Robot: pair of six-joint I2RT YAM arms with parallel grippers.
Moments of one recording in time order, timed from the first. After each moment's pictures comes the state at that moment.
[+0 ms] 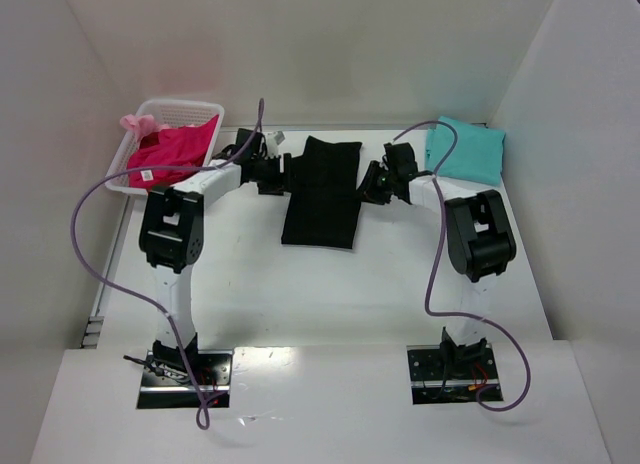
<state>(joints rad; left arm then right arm) -0.24 2.16 1.61 -0.33 0.47 -0.30 0.25 1.96 1.27 -0.10 -0.29 0.59</state>
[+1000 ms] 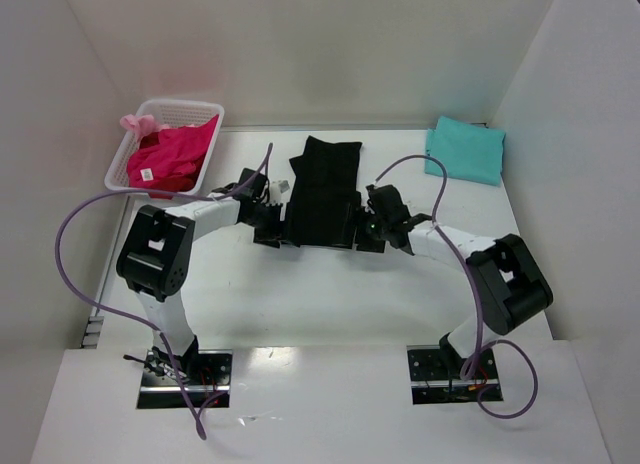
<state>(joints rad) -0.33 1.85 1.14 -0.41 0.48 -0.30 0.48 1.55 0.83 -0.11 -0.24 0.65</state>
